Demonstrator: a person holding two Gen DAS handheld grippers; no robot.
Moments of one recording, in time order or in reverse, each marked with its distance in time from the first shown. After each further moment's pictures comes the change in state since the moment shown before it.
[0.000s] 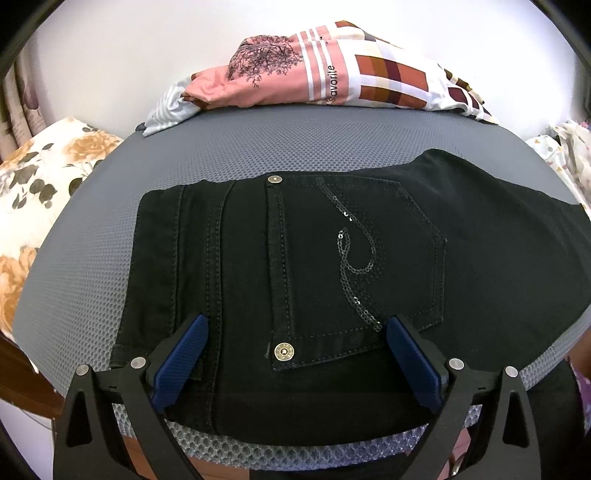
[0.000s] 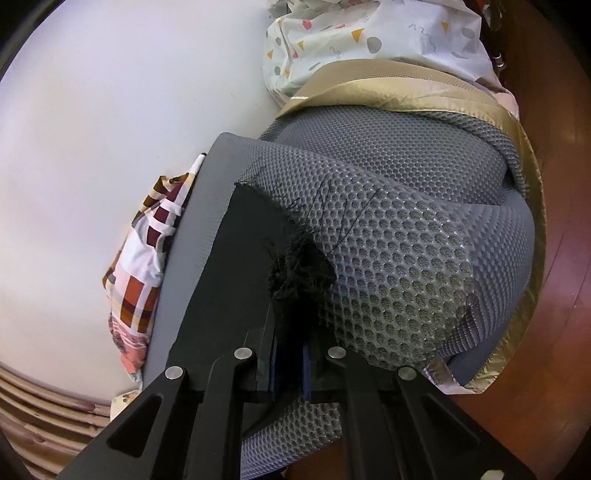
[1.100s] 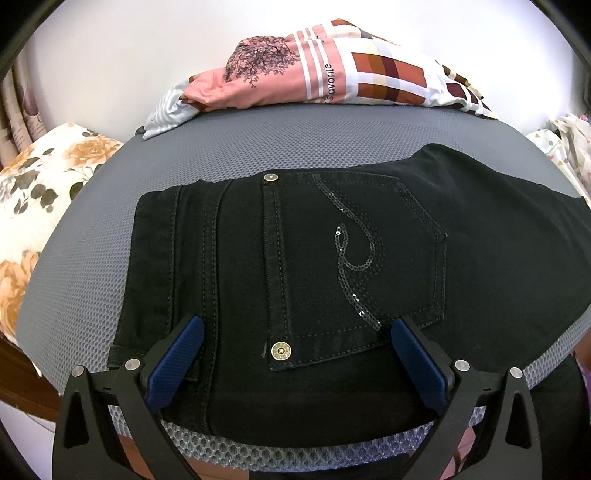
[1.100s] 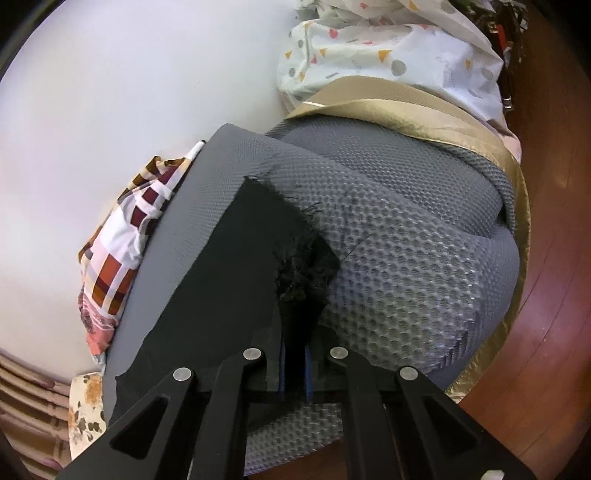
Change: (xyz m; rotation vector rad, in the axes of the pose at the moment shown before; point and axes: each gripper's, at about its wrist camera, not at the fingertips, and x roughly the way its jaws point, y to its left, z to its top) left arm 0.001 -0.003 -0.002 0.007 -0.002 0.003; right arm -0.001 0.035 -0.005 -0.149 -0.022 -0.121
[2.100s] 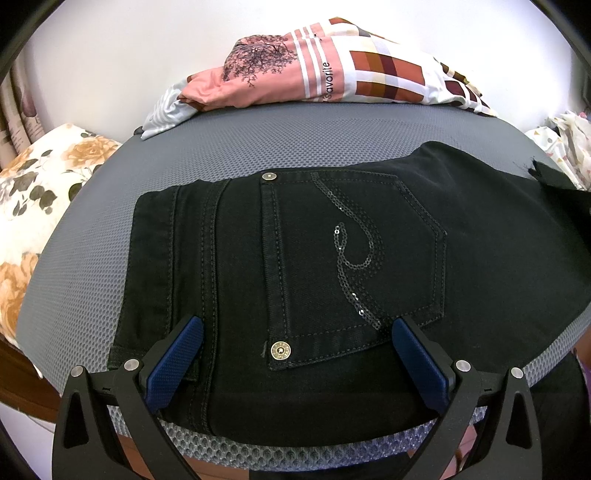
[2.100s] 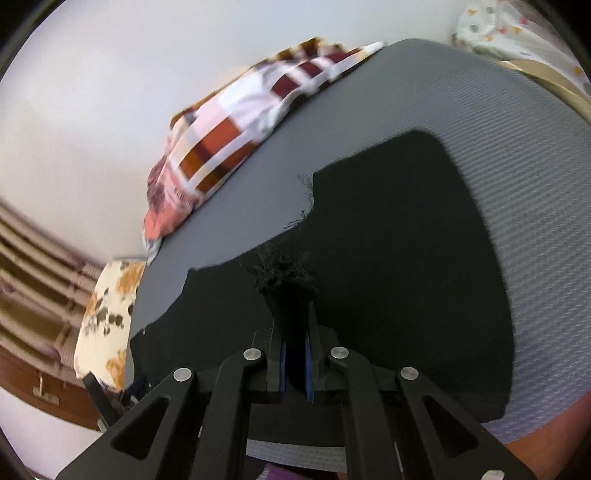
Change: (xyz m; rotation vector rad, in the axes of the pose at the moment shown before) left arm 0.000 0.001 0.001 0.007 0.002 0.001; right arm 0.060 0.190 -0.121 -0.344 0.262 0.227
